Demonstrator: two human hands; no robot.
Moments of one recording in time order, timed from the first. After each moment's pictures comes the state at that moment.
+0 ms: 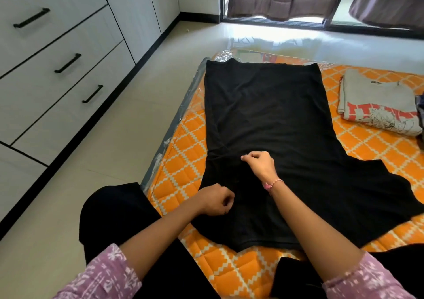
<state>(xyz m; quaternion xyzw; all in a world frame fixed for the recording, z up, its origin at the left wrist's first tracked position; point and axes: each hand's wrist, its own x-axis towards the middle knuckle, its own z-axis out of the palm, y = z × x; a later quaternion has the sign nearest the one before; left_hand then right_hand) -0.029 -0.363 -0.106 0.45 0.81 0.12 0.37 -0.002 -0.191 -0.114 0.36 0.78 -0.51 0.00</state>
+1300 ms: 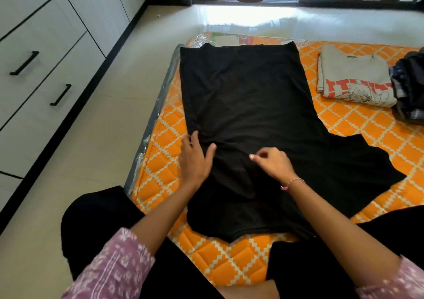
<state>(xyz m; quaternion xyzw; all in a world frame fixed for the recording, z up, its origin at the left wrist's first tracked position) -0.062 -0.324 -0.131 0.19 0.93 0.29 0.08 0.049 -0.148 -0.108 0.38 0.84 -0.37 0.08</state>
